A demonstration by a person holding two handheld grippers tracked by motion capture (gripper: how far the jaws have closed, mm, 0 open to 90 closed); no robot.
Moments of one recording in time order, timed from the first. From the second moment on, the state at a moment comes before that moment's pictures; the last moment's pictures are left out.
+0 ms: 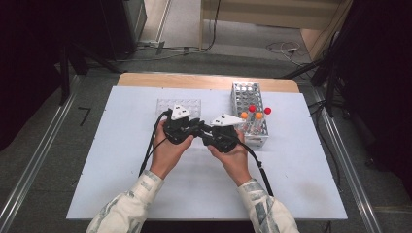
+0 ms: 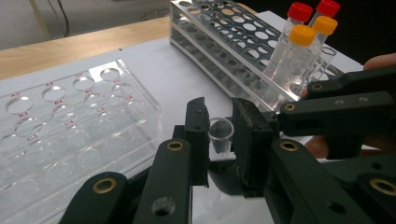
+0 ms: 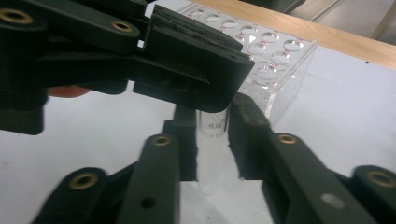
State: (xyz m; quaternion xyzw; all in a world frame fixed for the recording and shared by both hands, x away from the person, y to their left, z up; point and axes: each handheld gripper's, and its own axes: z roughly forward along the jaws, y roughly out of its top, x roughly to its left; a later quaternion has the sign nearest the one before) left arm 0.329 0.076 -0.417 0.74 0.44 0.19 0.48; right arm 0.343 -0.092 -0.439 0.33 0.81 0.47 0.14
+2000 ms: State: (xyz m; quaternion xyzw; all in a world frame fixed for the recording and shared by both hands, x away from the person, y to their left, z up) left arm 0.393 0.074 -0.380 0.72 0.46 0.27 0.44; right arm 0.324 -0.156 -0.423 0.34 0.79 0.49 0.14
